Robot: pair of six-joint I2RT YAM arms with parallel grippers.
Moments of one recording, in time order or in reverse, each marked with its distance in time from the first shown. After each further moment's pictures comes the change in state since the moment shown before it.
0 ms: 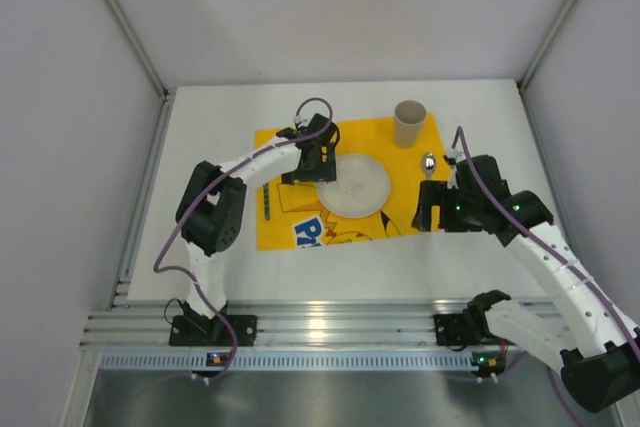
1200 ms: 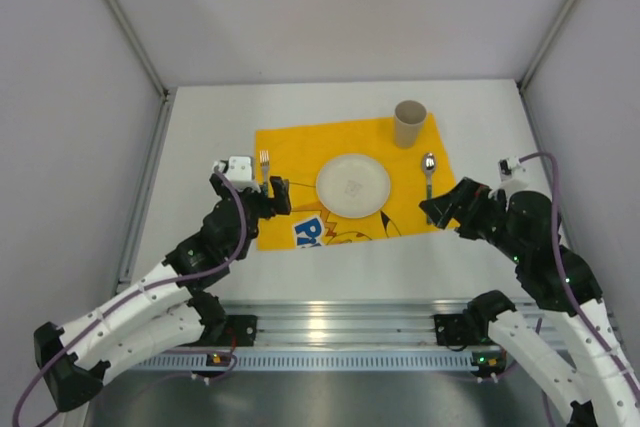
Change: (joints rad) left arm -0.256 -1.280 -0.912 0.626 -0.387 0.342; right arm 0.004 -0.426 -0.091 0.214 -0.008 0.306
